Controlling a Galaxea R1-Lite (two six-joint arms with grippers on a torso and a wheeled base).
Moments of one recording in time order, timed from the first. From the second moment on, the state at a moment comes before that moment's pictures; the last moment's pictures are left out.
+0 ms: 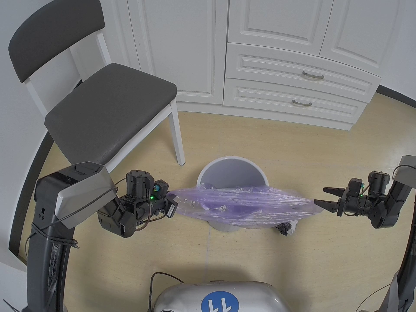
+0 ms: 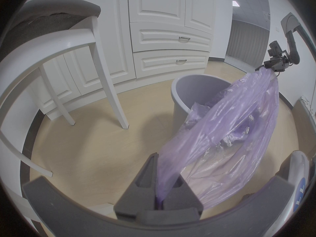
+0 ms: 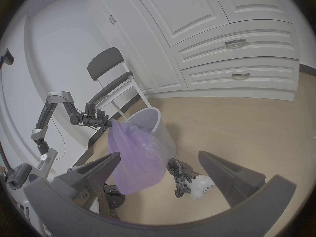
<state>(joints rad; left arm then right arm) -0.31 2.54 -1.15 -0.97 -0.16 0.33 -0.24 2.31 -0.71 -1.19 0.99 -0.18</state>
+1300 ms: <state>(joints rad) -0.32 2.39 -0.93 -1.05 -0.34 0.33 0.36 2.24 -0.51 -1.55 0.04 -0.30</state>
